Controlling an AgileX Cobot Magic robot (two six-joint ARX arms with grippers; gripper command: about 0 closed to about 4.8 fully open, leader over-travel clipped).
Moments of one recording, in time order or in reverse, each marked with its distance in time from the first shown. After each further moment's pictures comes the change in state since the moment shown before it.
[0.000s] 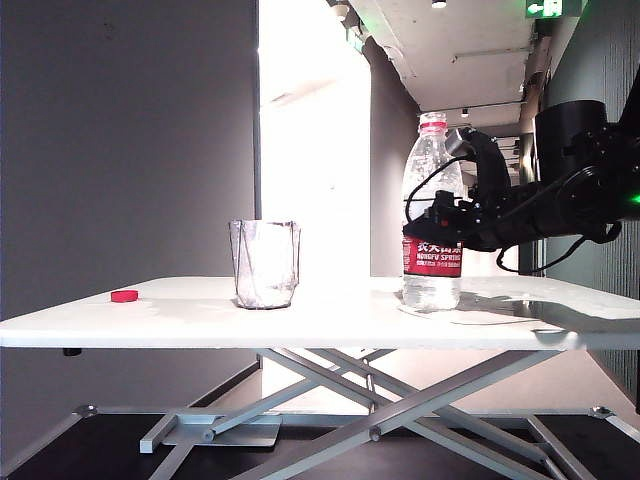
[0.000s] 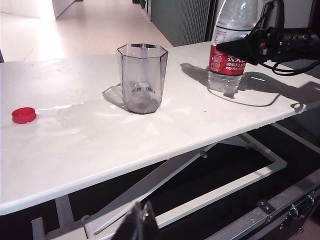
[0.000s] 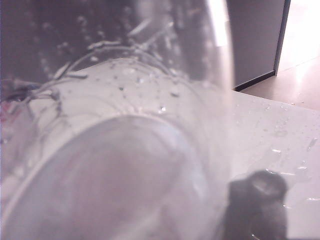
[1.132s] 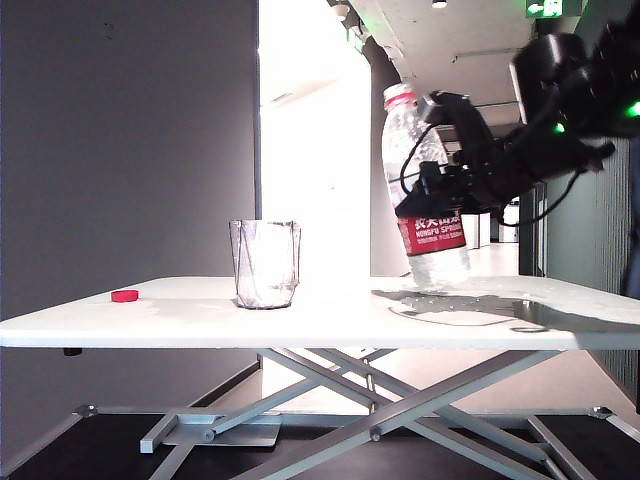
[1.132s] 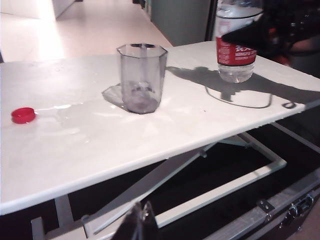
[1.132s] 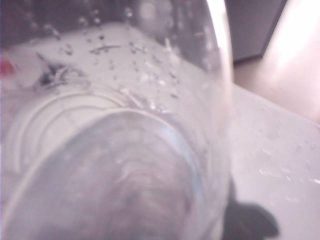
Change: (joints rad) left arm 0.000 0.000 0.000 -0.004 0.000 0.001; right arm 0.066 -0.223 0.000 -0.393 0.126 -0.251
